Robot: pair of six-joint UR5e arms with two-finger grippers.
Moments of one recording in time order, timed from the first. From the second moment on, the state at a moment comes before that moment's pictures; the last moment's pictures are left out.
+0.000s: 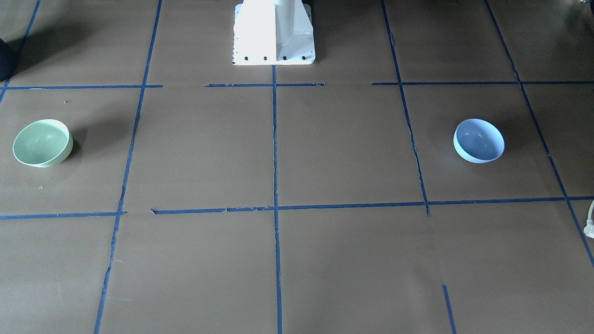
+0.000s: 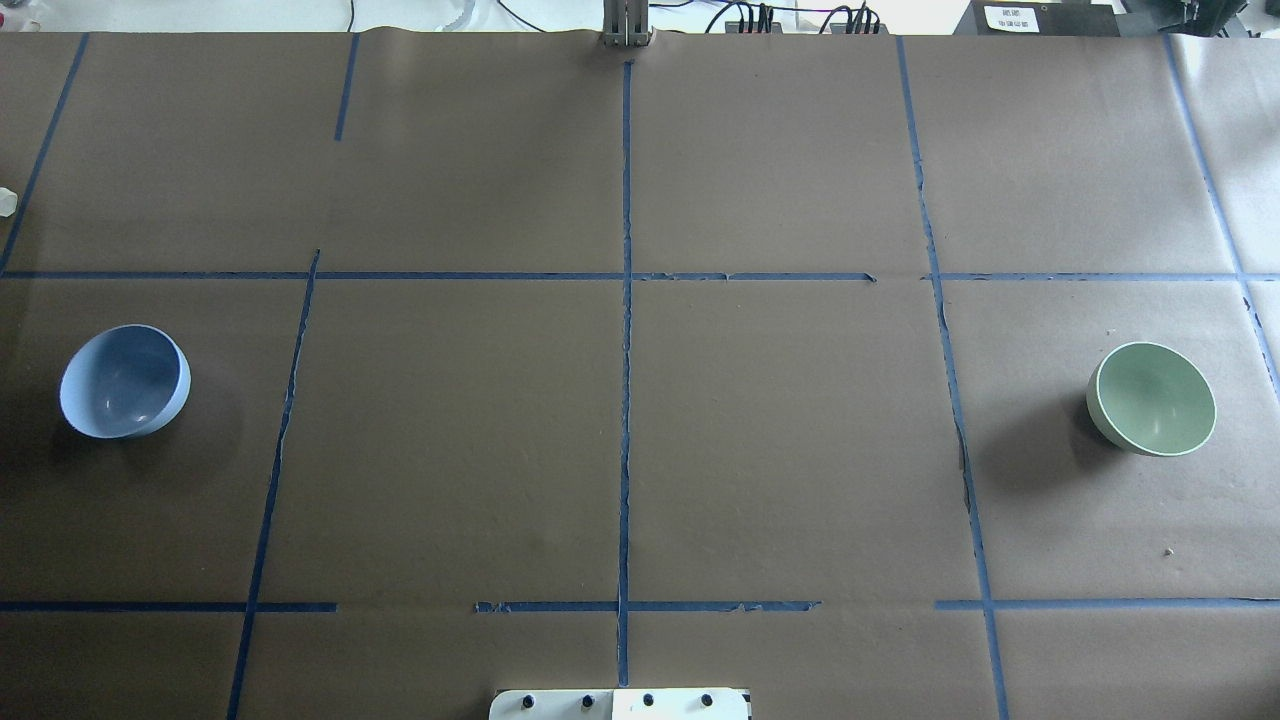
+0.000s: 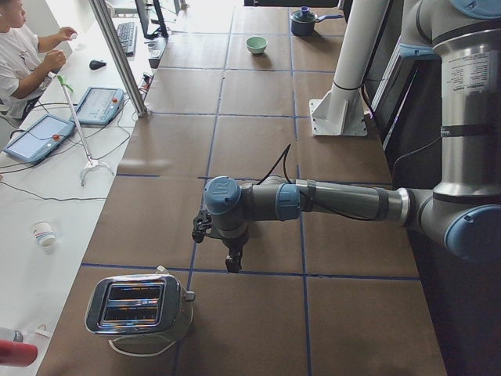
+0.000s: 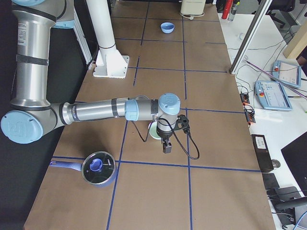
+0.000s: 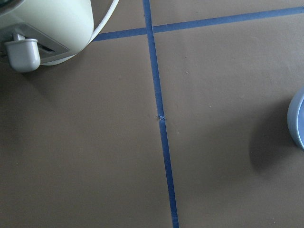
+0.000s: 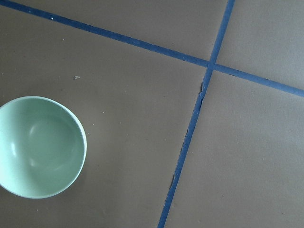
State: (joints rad) left arm -1.54 -1.45 -1.77 -1.41 -2.36 0.16; right arm 1.48 -1.70 1.85 -1.68 2.31 -0.18
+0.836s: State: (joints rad) left arm -1.54 -1.44 -1.81 -1.40 -2.37 0.16; right arm 1.48 -1.70 1.86 -1.68 2.35 -0.17
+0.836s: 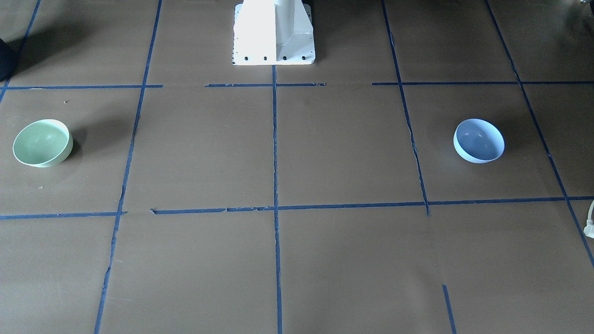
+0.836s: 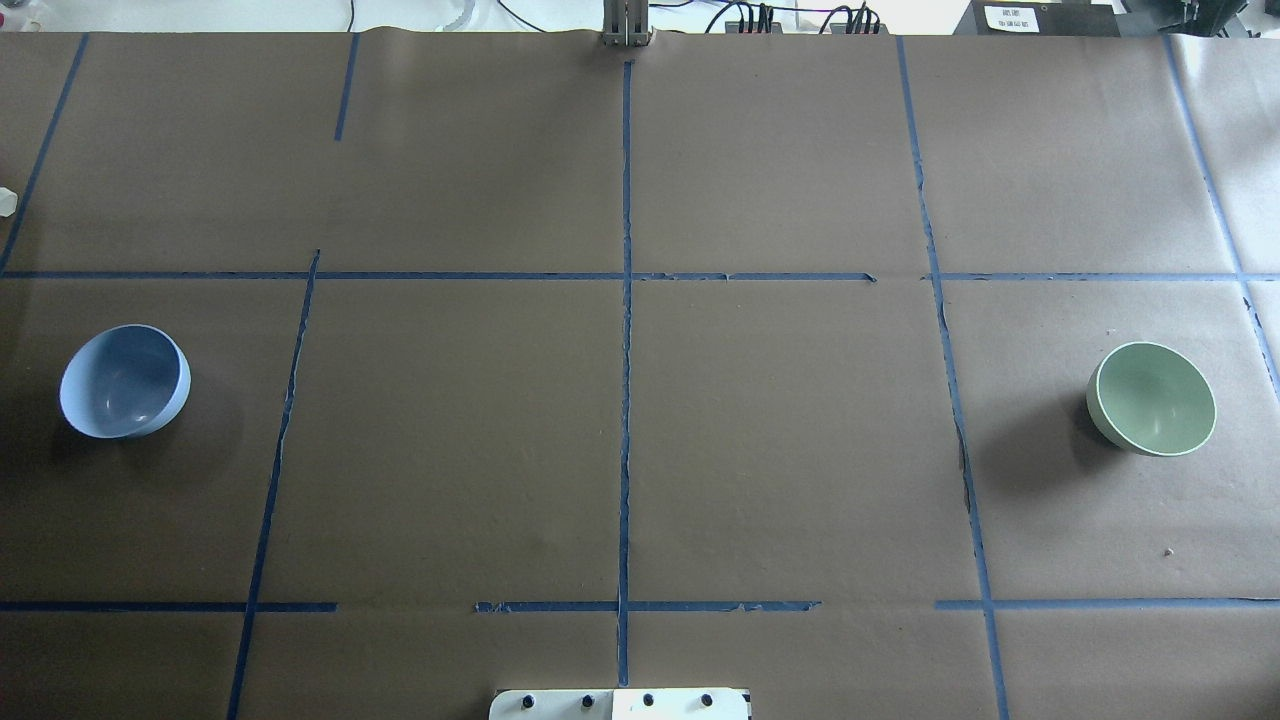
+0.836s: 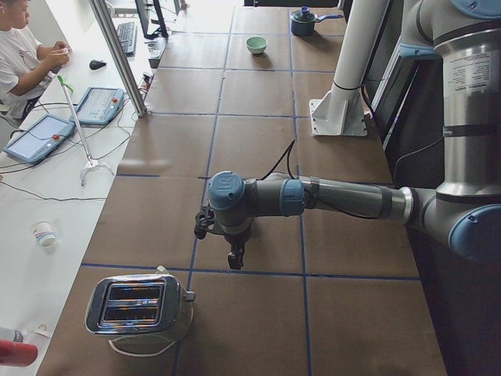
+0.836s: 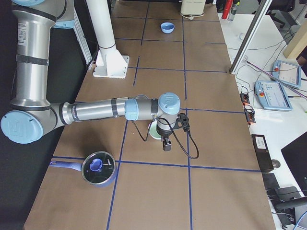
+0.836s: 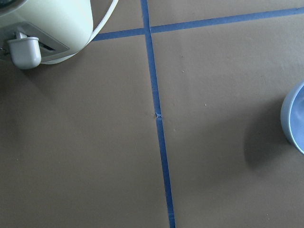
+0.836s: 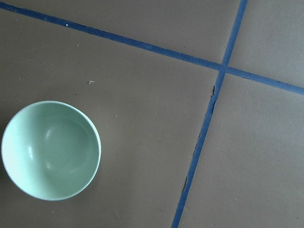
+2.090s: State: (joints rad) left arm -1.38 -1.41 -1.77 -1.71 -2.39 -0.17; right arm 1.48 -1.69 1.85 -1.68 2.39 -0.17
